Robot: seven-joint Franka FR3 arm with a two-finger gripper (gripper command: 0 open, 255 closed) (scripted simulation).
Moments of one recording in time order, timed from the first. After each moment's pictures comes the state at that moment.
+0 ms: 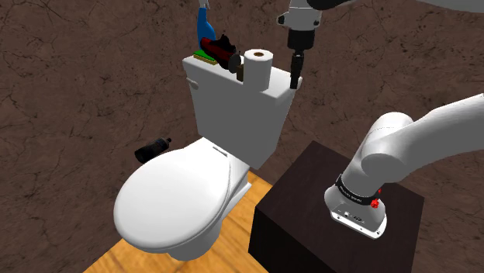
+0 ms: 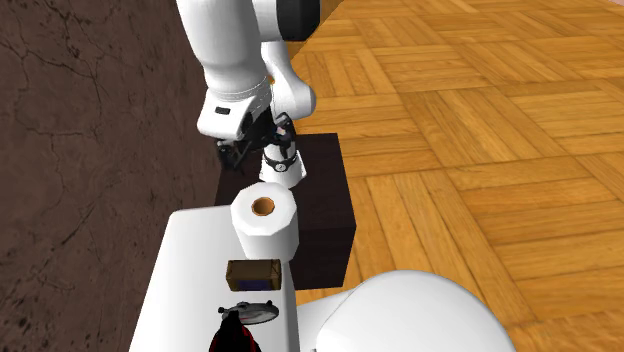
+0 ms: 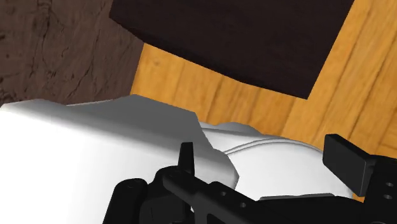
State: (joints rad) arm 0.07 -0.65 -0.09 -2.34 -0.01 1.58 -0.45
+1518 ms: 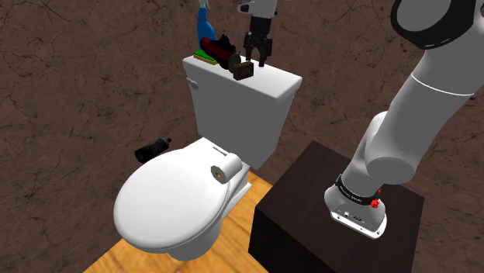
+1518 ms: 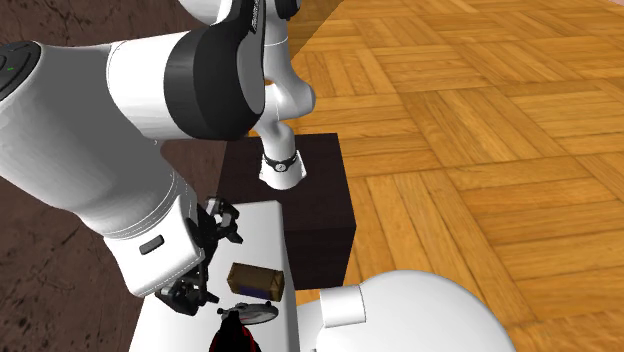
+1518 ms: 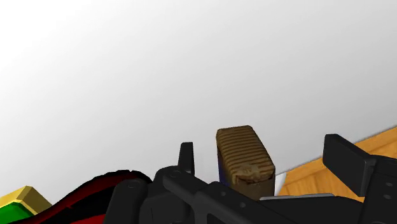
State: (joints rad) arm 0.20 -0.02 -0.40 -1.79 0.18 1.70 -1.48
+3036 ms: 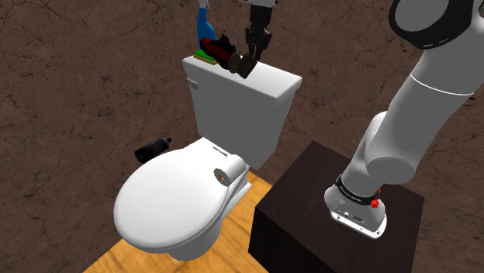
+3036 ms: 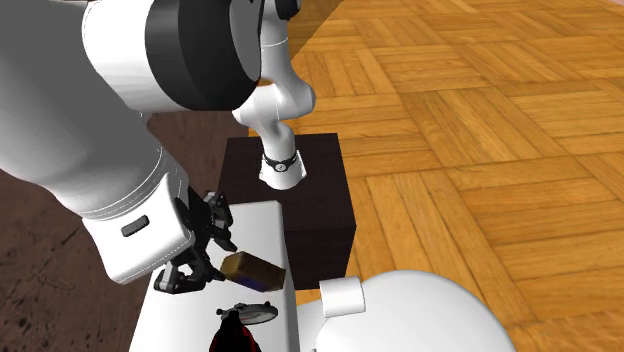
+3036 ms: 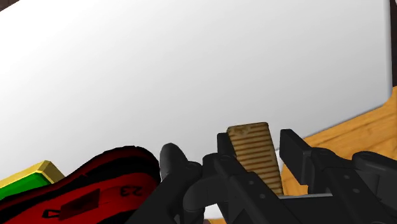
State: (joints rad) arm 0.20 -0.01 -0.40 -1.70 0.18 1.61 -1.47
